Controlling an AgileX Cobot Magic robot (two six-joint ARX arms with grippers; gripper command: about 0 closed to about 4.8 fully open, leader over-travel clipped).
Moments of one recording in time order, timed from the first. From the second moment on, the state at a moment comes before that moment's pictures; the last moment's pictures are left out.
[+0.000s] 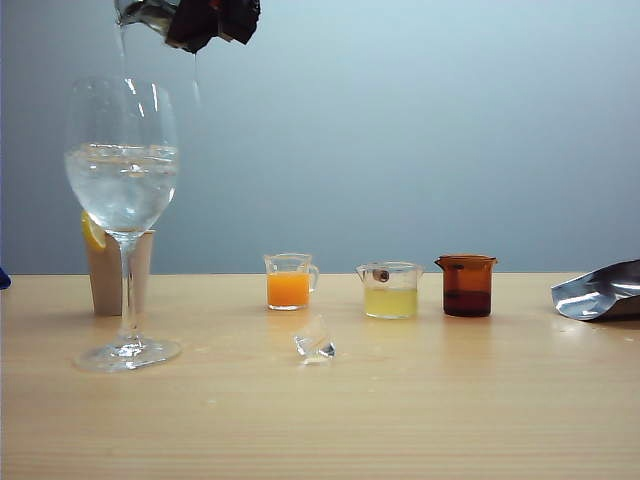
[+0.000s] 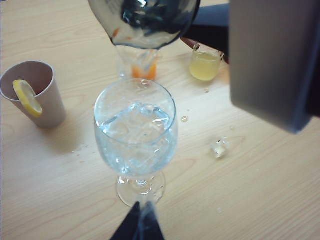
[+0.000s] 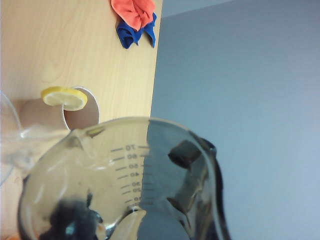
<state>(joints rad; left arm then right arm) -0.56 0.61 0.89 -0.77 -0.03 -0.04 0.93 1.66 1.45 -0.05 0.11 -1.34</state>
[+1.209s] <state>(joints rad) -0.56 0.61 0.89 -0.78 -0.03 -0.04 0.95 1.66 1.45 -0.05 0.14 -1.58</state>
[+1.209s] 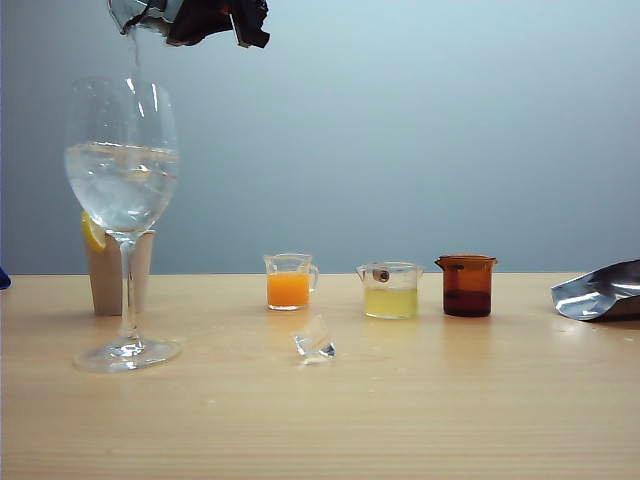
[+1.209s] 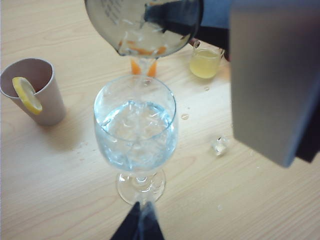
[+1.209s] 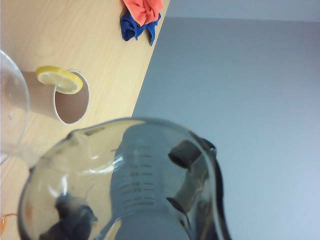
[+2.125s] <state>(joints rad) -0.56 0.61 0.89 -0.78 -0.03 -0.01 0.92 1.66 1.45 0.00 0.08 -1.02</state>
